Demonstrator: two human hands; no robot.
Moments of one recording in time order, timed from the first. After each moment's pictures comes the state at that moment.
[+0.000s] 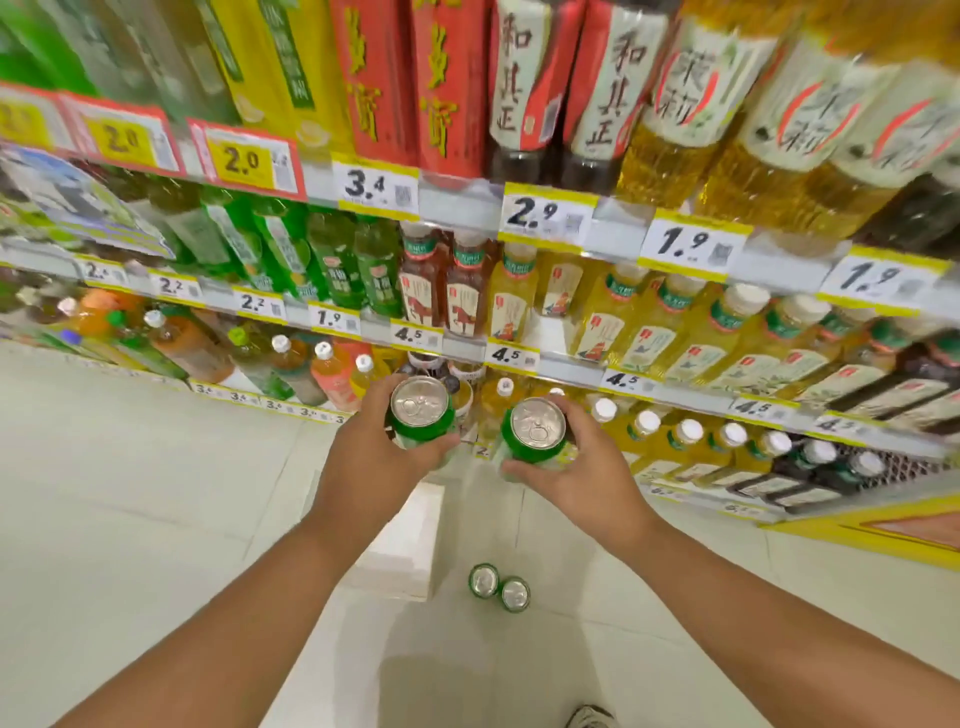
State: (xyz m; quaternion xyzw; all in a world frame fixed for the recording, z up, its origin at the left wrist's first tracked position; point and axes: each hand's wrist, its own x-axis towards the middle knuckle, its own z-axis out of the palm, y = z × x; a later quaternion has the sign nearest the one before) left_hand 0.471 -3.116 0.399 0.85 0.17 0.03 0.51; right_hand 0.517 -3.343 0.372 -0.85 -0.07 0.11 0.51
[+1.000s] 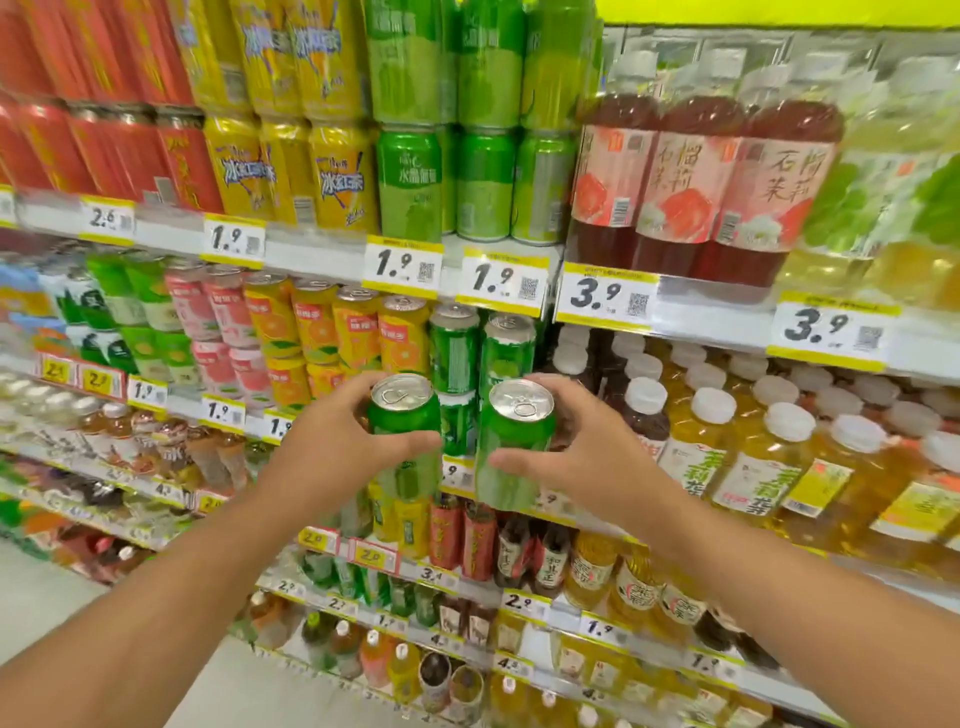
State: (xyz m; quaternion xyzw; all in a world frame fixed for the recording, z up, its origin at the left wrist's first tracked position) left_hand 0.543 -3.043 0.983 0.87 0.11 0.14 0.47; right_hand 0.612 -3.288 0.981 -0.81 -0.27 0.05 0.51
